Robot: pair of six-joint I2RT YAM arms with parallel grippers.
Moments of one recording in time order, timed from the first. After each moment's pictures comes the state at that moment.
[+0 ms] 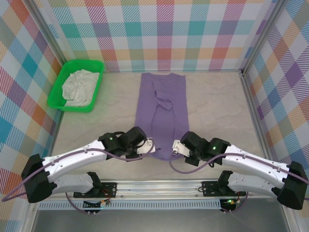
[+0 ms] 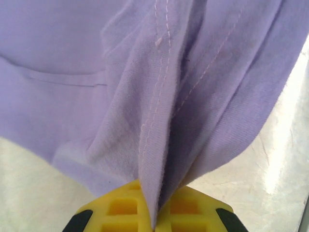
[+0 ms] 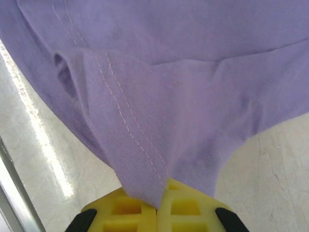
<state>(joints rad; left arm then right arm) -0.98 1.13 0.84 -0.79 -0.14 0.48 1.01 0.98 0.71 -0.86 0.16 -0.34</state>
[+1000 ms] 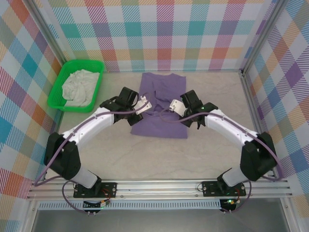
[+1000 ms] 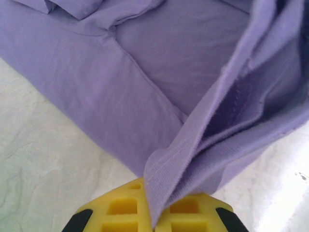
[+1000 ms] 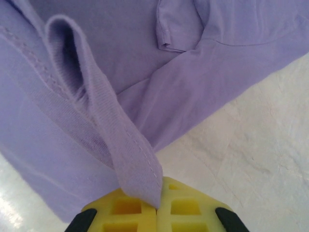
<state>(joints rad) -0.50 1.55 1.22 -0.65 0.06 0.56 0.55 1.51 1.13 -0.62 0.11 -0.59</state>
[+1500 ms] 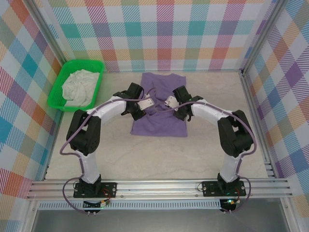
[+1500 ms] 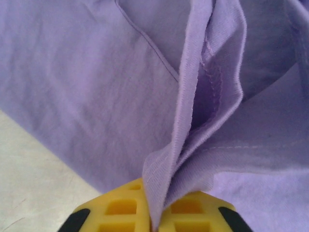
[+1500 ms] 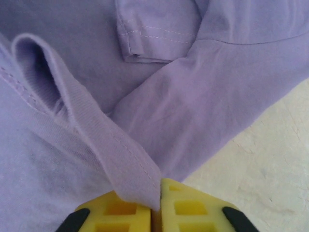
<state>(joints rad) -0.44 1.92 1.40 -0.63 0.09 0.59 0.50 1.86 1.29 -0.51 0.16 -0.57</state>
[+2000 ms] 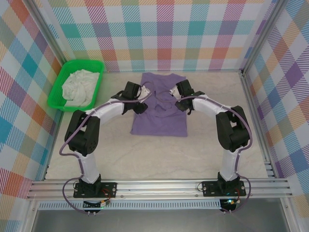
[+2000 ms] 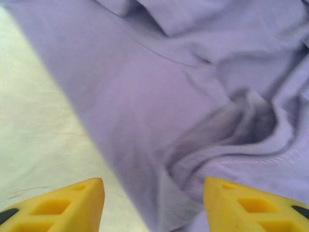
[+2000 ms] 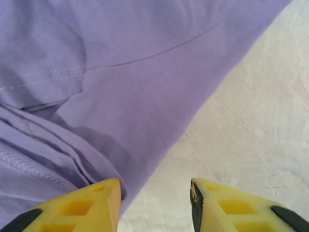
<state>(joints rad) -0.41 1.85 1.29 -0.27 -0.01 0.40 0.44 1.91 1.37 -0.43 0.23 -0.40</state>
